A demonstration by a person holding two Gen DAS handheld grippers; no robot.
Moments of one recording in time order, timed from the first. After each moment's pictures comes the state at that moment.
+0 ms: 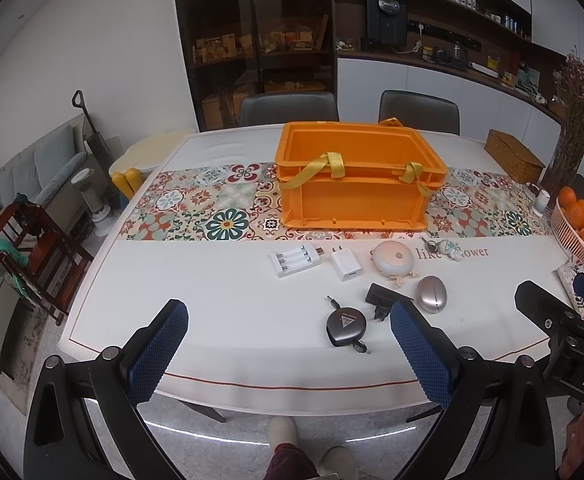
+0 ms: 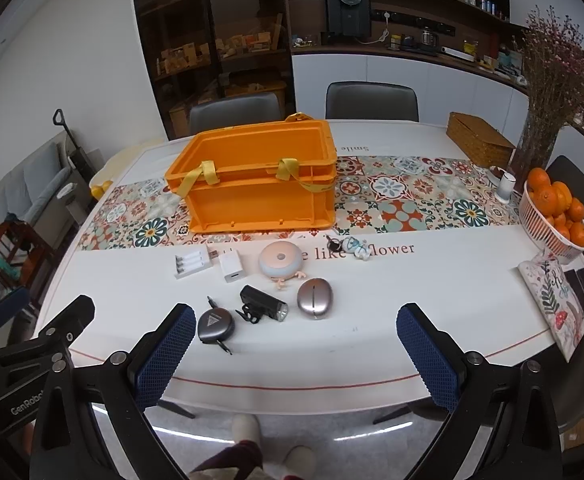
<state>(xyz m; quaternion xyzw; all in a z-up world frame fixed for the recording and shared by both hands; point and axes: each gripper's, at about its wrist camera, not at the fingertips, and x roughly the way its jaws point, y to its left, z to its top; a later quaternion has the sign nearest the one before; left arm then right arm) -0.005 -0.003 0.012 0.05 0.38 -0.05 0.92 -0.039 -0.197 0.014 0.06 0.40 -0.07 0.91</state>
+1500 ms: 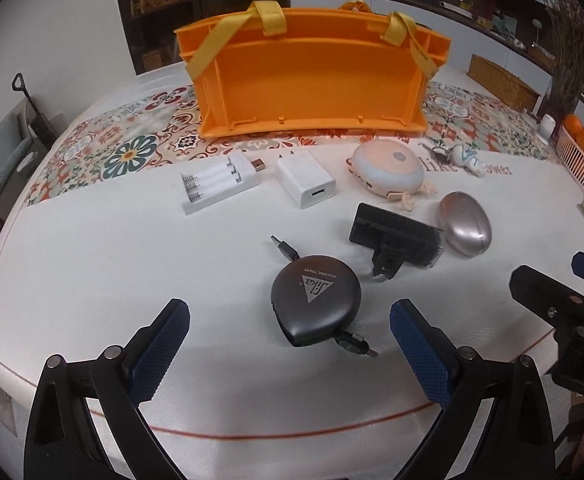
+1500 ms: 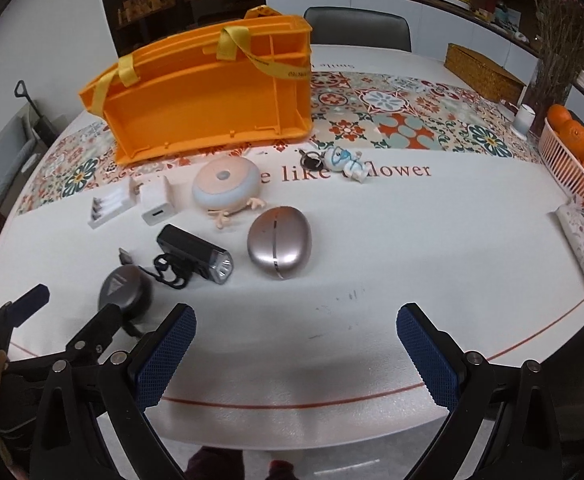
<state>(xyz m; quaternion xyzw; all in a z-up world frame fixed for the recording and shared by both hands) 0.070 -0.053 -0.162 0.08 0.45 -0.11 0.88 0.021 -0.224 -0.134 0.07 0.48 -0.10 0.87</state>
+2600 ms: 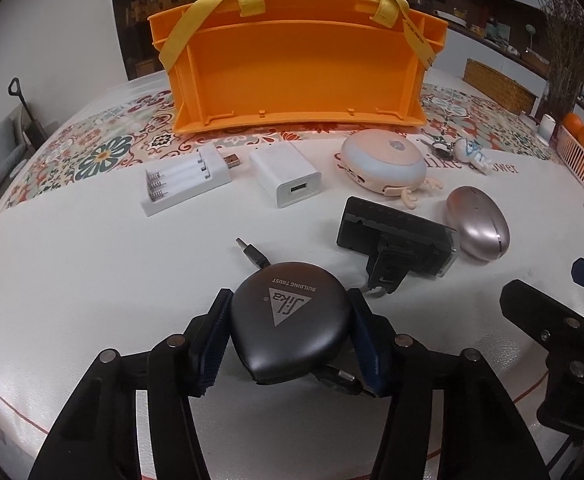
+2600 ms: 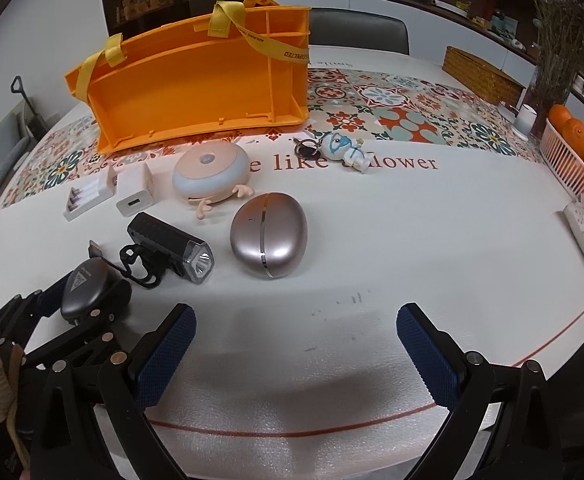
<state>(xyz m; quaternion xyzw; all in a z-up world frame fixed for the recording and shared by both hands) 0.082 -0.068 -0.195 0.06 0.43 -0.13 0.89 0.030 -0.222 -0.163 0.05 0.46 -0.11 0.88</state>
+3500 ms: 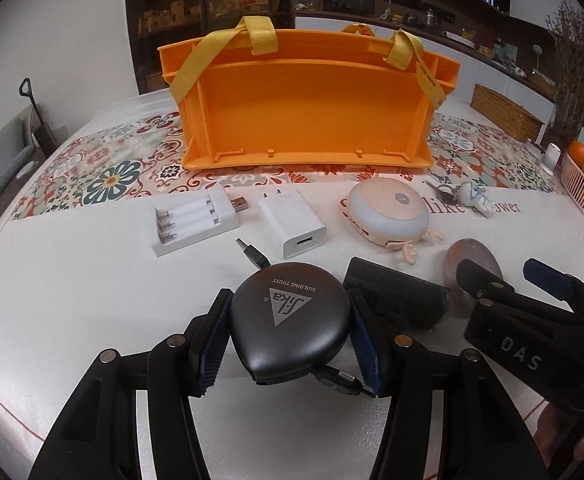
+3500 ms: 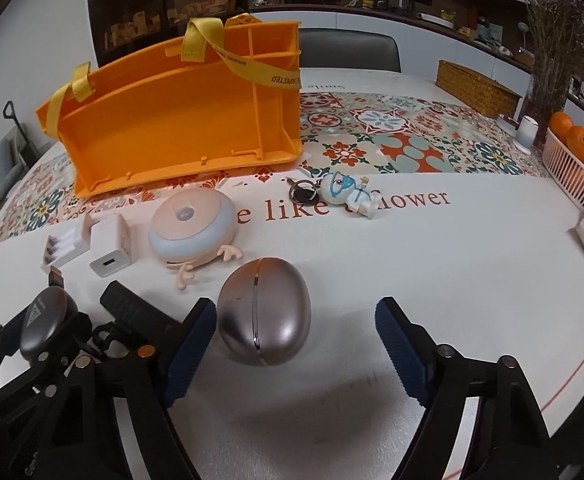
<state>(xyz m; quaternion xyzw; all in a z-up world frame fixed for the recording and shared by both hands) 0.096 -0.072 -0.174 0.05 0.40 -0.12 0.91 0.073 -0.233 -0.175 0.06 0.42 -0.14 0.90</state>
